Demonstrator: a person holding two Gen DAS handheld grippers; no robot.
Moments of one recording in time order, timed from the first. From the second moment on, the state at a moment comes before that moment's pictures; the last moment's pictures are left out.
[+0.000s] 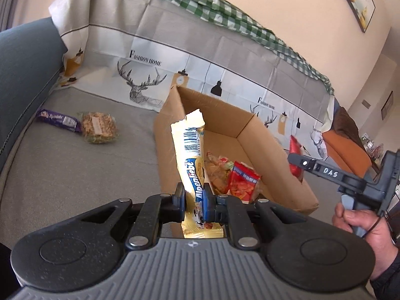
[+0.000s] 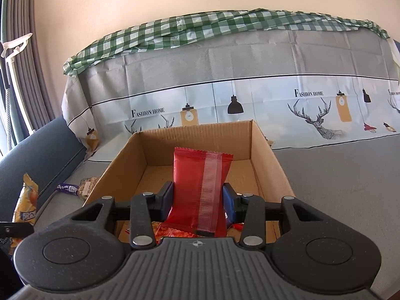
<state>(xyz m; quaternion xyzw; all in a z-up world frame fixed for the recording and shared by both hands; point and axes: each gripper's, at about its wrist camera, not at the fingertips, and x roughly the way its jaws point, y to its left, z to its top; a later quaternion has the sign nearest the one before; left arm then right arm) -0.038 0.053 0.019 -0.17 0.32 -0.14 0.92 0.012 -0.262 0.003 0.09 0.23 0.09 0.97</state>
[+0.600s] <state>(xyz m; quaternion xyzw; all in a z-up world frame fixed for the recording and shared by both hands) -0.009 0.012 0.079 -0.16 0.28 -0.16 0.93 0.012 -0.268 0.001 0.10 0.23 0.09 0.96</state>
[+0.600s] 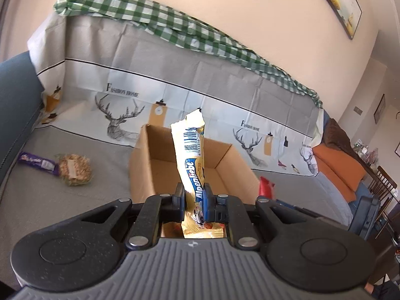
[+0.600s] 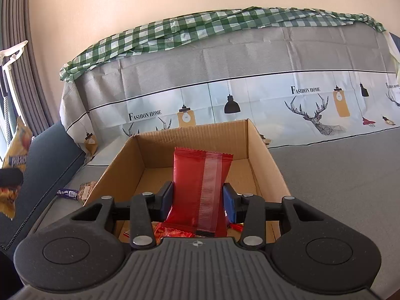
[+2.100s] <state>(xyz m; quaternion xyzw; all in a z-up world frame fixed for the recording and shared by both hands) 0.034 -0.031 0.069 -0.14 0.29 -0.14 0.93 0.008 -0.269 0.000 0.10 0.20 0.01 0.97</state>
